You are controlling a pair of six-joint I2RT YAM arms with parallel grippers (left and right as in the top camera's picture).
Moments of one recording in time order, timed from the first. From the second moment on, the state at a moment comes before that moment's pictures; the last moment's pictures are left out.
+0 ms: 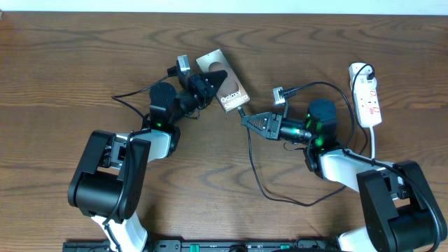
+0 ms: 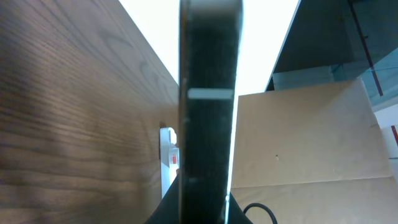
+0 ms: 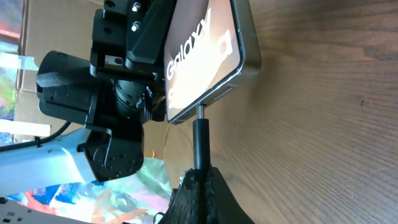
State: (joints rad) left arm -0.25 1.88 0.75 1.11 0.62 -1.38; right arm 0.27 1.68 0.56 0.82 -0.99 0.97
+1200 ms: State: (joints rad) left arm -0.25 1.88 0.75 1.12 0.70 -1.41; right arm 0.28 1.68 0.56 0.83 -1.01 0.98
